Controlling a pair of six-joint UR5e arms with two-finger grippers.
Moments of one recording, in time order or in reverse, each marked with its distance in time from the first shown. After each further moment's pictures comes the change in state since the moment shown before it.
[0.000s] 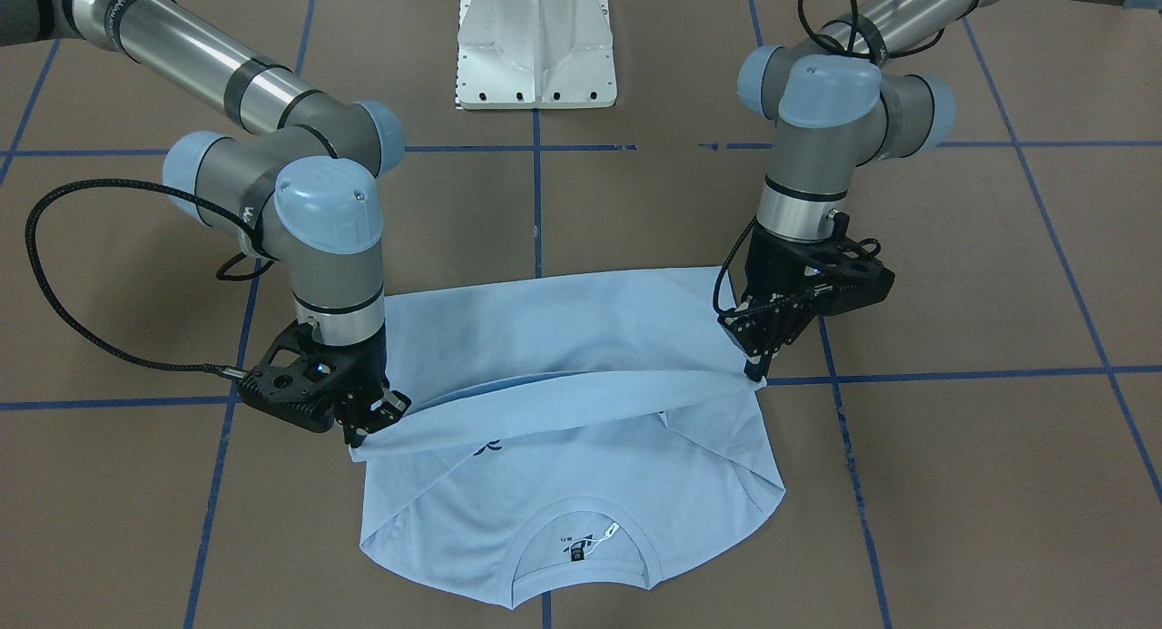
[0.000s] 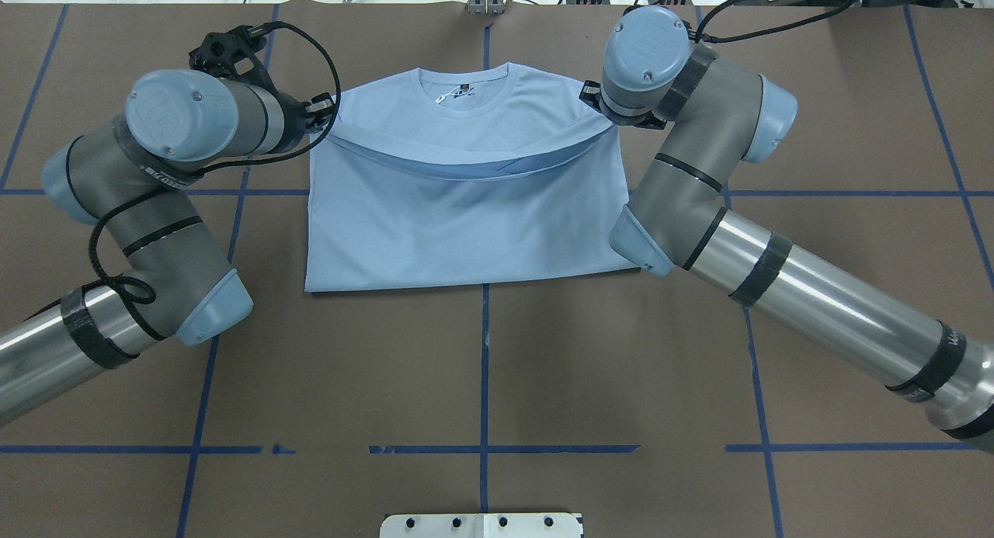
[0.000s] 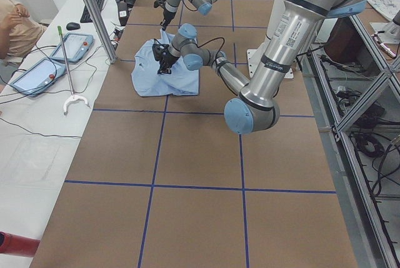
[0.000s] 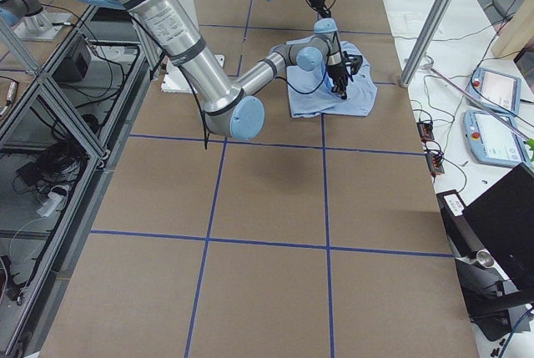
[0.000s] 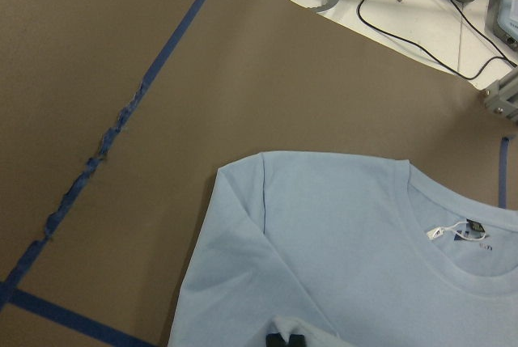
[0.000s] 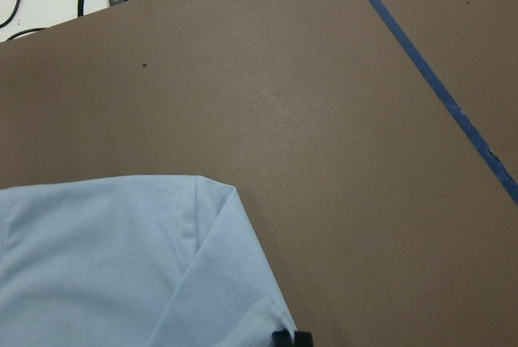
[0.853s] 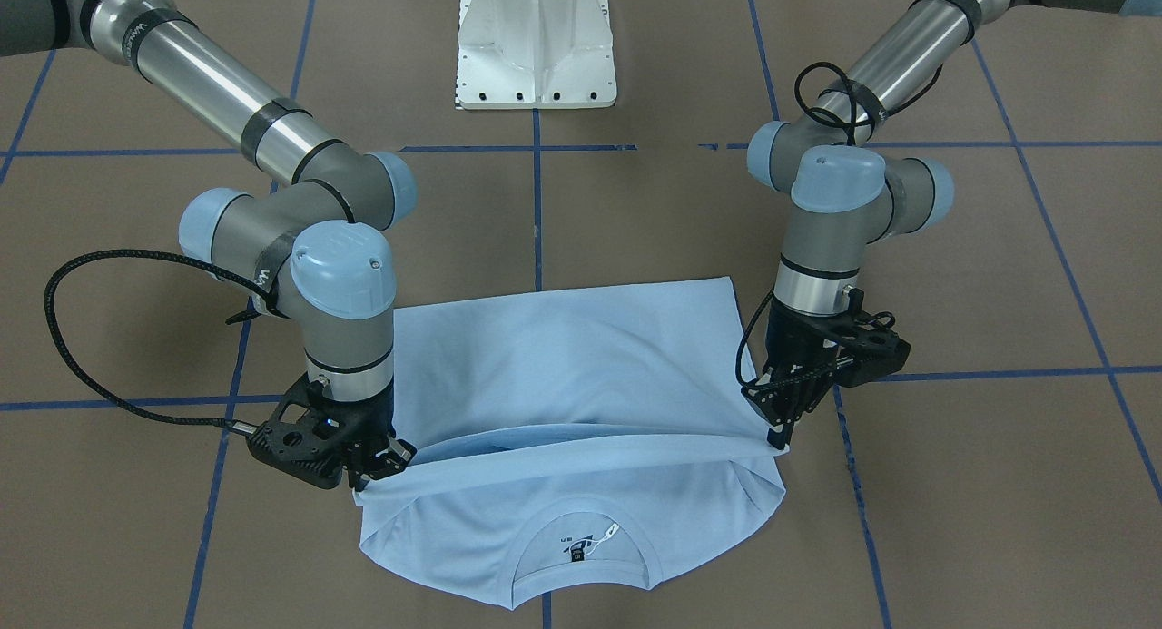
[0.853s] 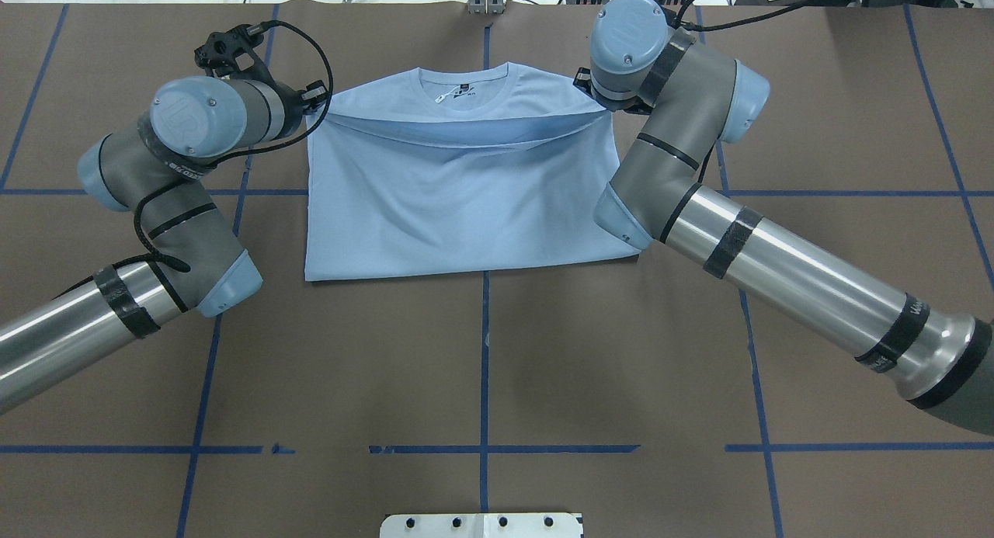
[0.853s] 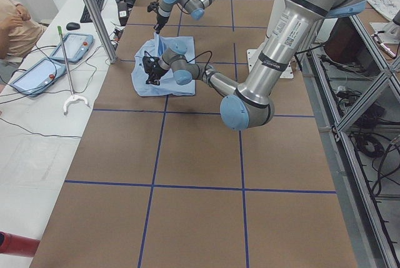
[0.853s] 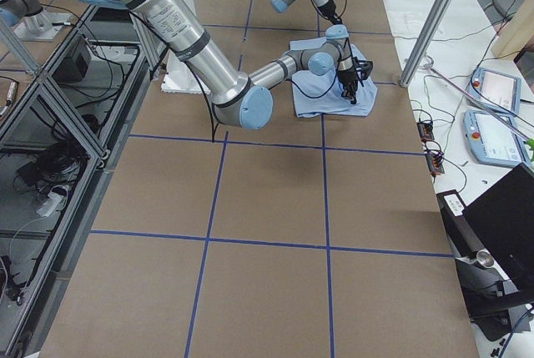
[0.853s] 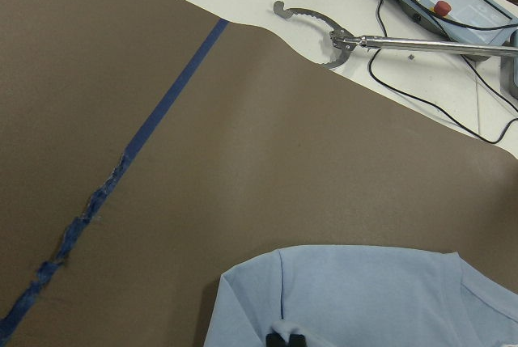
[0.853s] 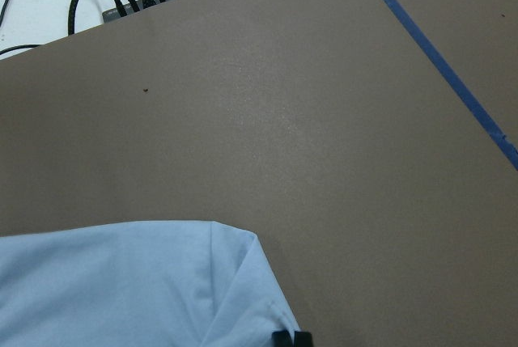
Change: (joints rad) left arm -0.023 -0.046 0.237 -0.216 0.062 0.000; right arm 0.018 0.082 -0.174 0.068 -0.001 0.000
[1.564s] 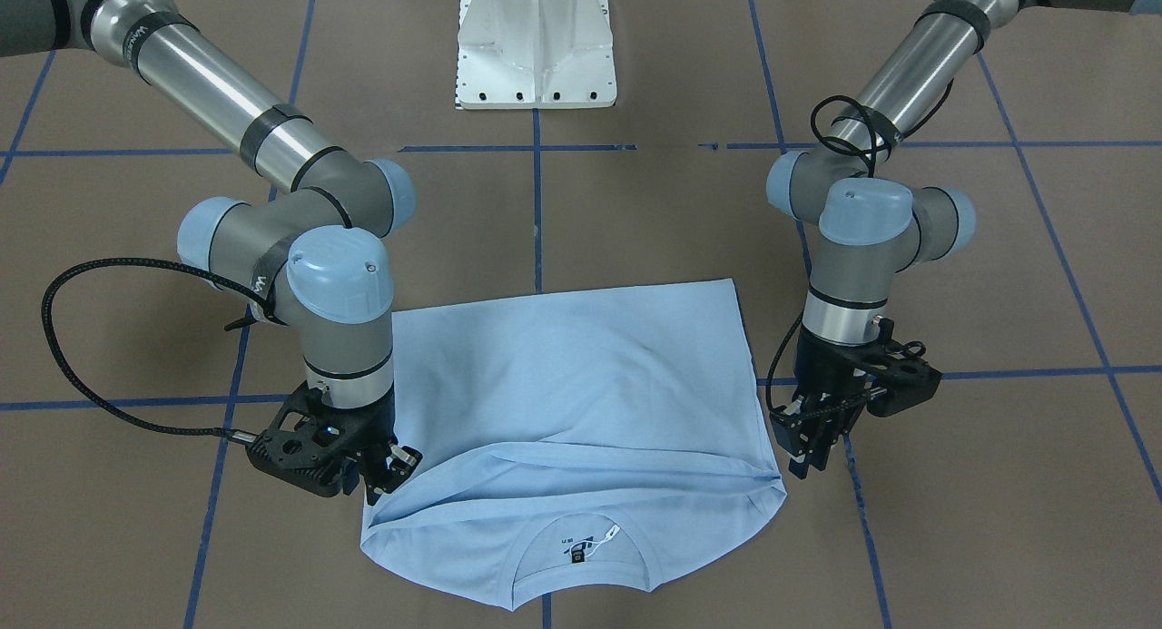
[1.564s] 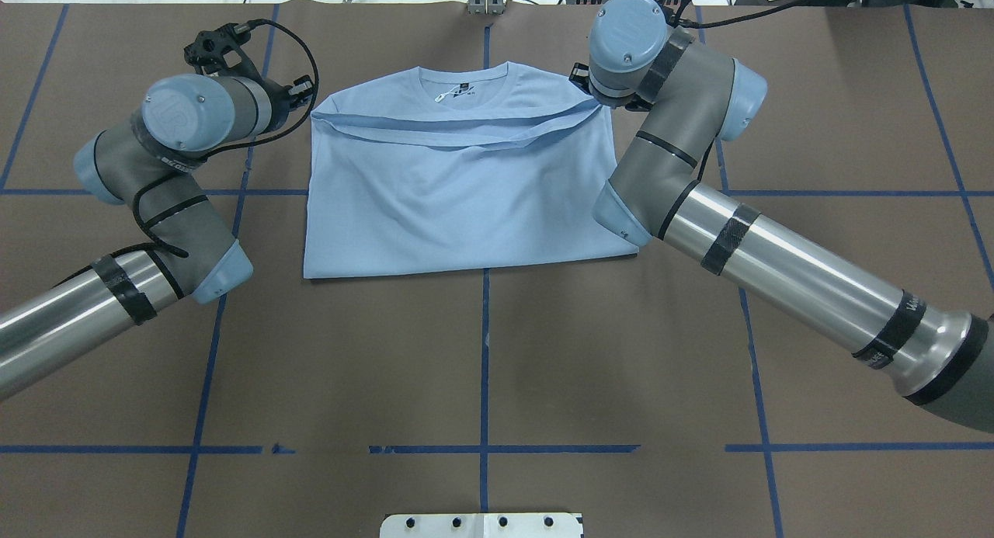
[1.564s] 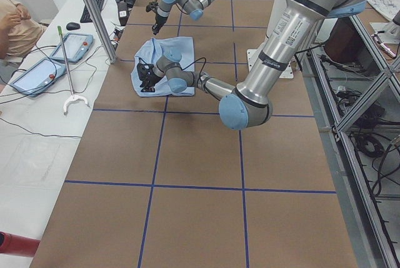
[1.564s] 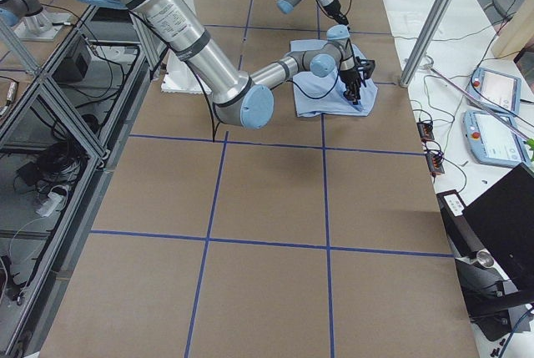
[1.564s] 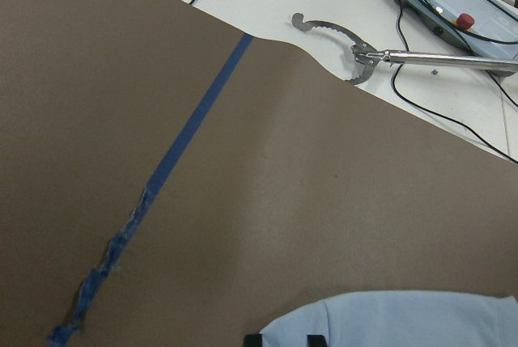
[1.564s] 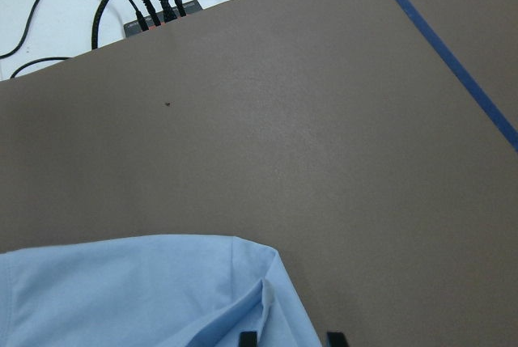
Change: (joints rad) left arm -0.047 -0.009 0.094 -0.092 -0.015 0.020; right arm 0.009 0.000 -0.007 0.065 -0.001 -0.002
